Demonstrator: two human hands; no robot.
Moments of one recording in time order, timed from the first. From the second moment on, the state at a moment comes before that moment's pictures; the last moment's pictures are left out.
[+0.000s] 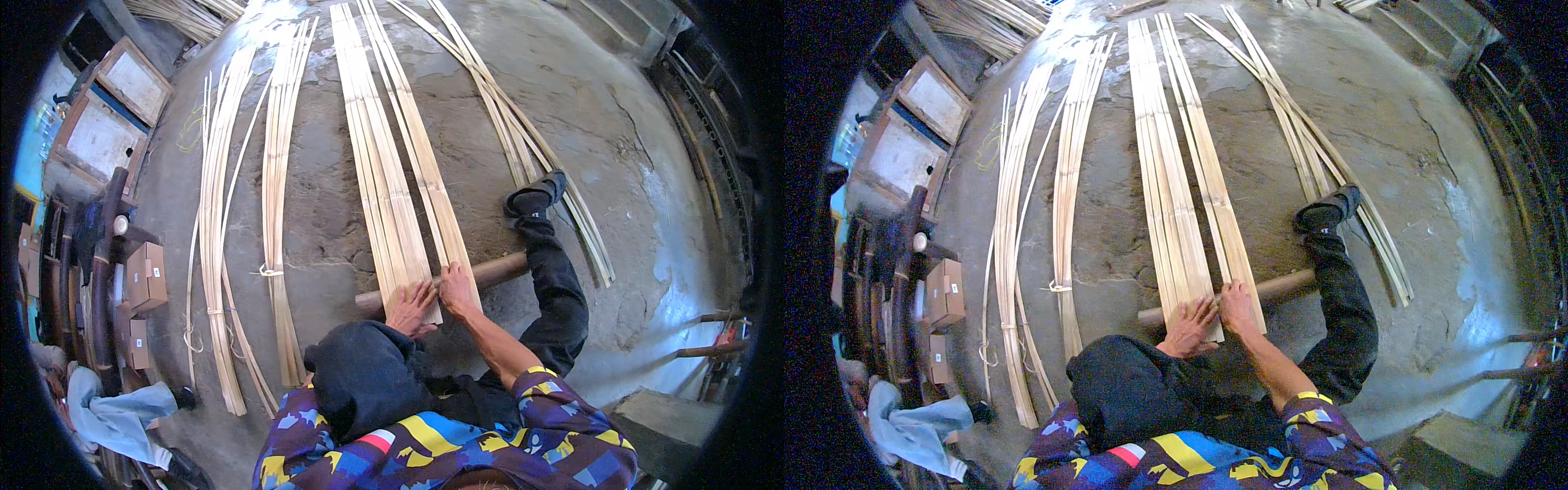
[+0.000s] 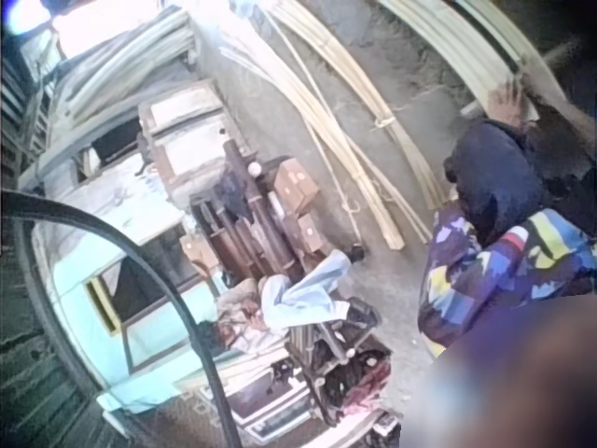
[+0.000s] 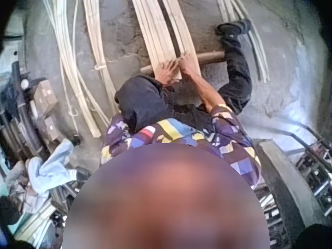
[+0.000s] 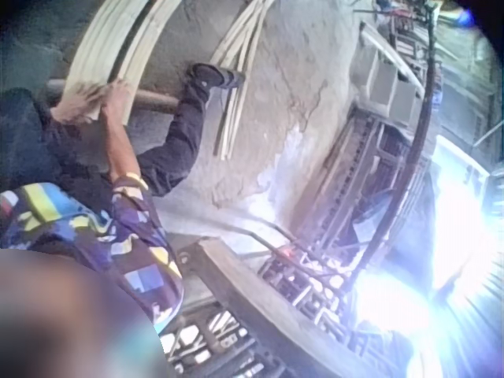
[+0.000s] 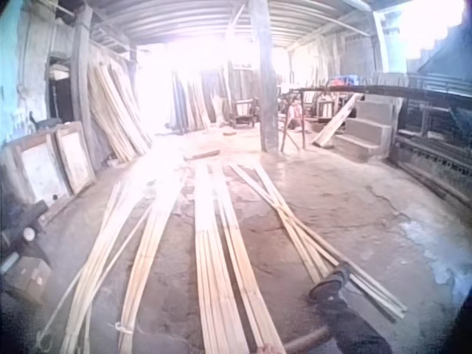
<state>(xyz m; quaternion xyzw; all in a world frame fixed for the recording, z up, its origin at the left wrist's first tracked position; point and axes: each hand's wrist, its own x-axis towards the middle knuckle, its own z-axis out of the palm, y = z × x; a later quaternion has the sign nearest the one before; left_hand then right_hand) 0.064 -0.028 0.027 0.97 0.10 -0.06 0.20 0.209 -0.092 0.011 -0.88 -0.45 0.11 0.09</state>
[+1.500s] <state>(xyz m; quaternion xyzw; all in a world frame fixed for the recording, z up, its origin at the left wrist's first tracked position) 0.063 -0.033 0.017 0.98 0.12 -0.08 0.14 0.227 -0.072 0.017 -0.85 -0.43 0.31 0.09</state>
